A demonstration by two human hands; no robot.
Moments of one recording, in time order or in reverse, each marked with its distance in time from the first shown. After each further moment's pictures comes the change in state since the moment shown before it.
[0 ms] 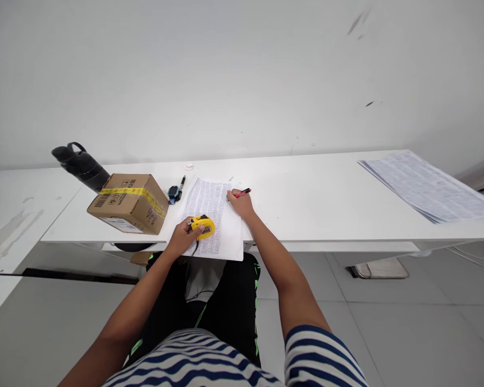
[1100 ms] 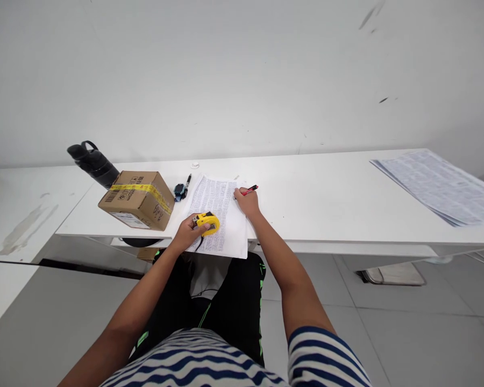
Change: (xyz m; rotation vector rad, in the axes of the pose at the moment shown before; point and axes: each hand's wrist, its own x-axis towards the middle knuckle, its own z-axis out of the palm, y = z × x) left_hand 0.002 -0.004 0.001 -0.147 -0.042 -0.006; right_hand -0.004 -0.001 -0.001 0.056 0.059 0.008
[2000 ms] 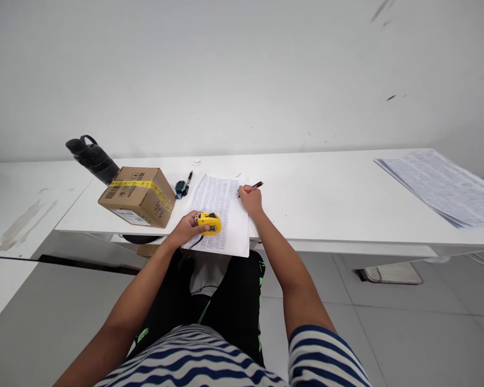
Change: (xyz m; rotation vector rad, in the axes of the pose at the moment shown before) left_hand 0.000 0.013 -0.008 -0.254 -0.171 -0.150; right_hand 0.001 0.001 -0.003 -0.050 0.047 0.029
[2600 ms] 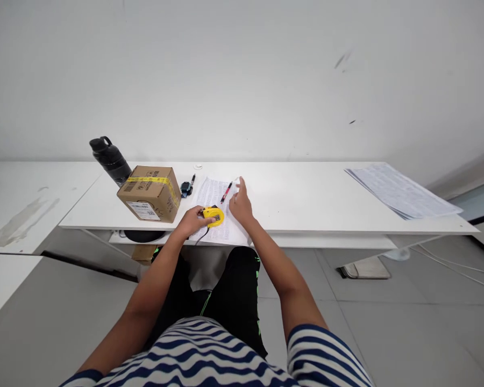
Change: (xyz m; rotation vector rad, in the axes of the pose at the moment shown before) left_hand -0.005 0.014 -0.006 0.691 0.183 0.111; right_hand -0.062 -0.043 0.010 -0.276 -0.067 -0.234
